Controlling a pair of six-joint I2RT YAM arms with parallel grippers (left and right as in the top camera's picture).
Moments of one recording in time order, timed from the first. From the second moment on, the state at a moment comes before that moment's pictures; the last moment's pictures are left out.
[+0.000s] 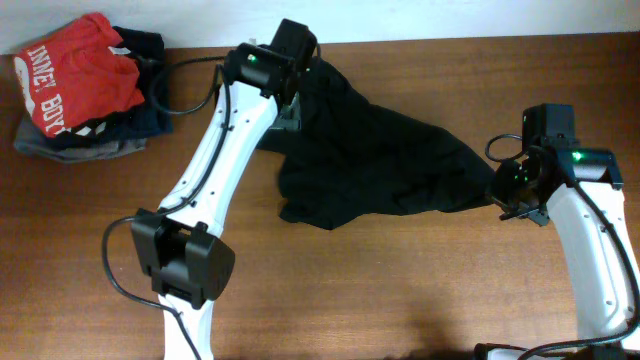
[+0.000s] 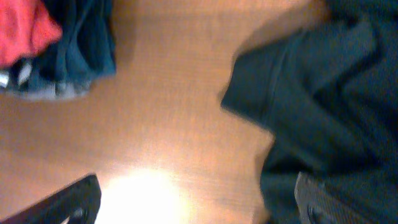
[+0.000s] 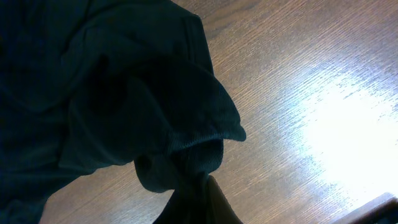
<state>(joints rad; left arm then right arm) -0.42 2.14 2.22 -1.42 -0.45 -0.41 -0.13 1.42 1.25 -1.16 0.10 0.52</state>
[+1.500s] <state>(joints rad) -0.27 1.66 1.14 -0.75 0.38 -0.45 -0.13 1.42 1.25 -1.11 0.10 0.49</state>
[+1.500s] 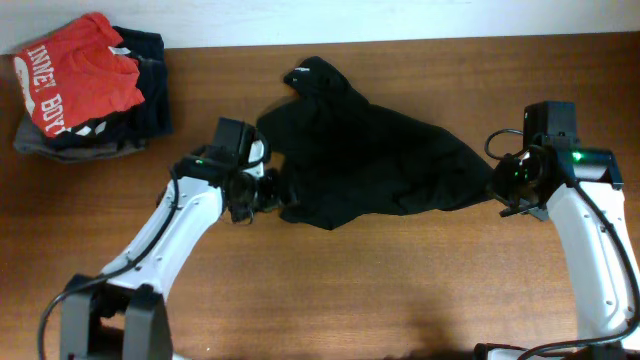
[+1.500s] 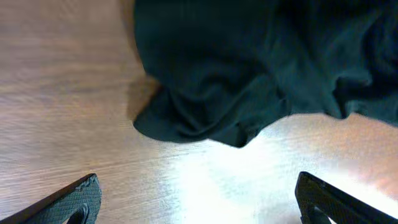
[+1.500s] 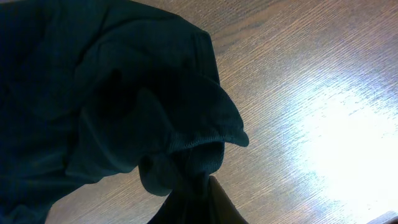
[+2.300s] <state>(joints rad) -0.27 1.86 1.14 -0.60 0.47 -0.45 -0.13 1.42 1.25 -1.12 0.10 0.49</state>
